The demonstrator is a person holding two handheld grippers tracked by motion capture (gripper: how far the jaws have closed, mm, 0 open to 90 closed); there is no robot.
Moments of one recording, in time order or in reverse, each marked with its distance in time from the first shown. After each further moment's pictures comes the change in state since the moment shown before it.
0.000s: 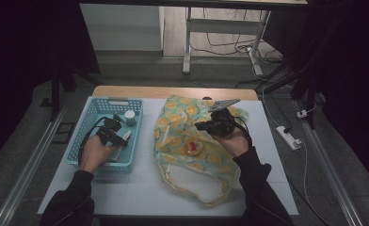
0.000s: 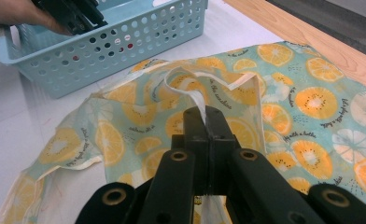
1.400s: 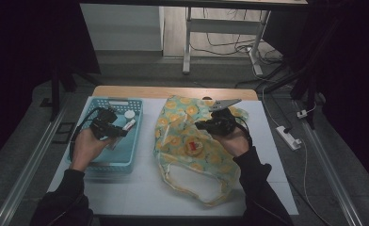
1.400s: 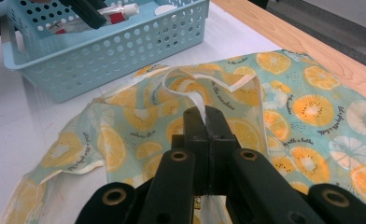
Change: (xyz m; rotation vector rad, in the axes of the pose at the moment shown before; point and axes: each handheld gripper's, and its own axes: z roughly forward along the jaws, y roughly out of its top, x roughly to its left) left arm -0.016 0.002 -0.062 -0.197 -0.053 0.102; right arm 0.002 0.002 -0.004 -0.026 -0.004 -0.013
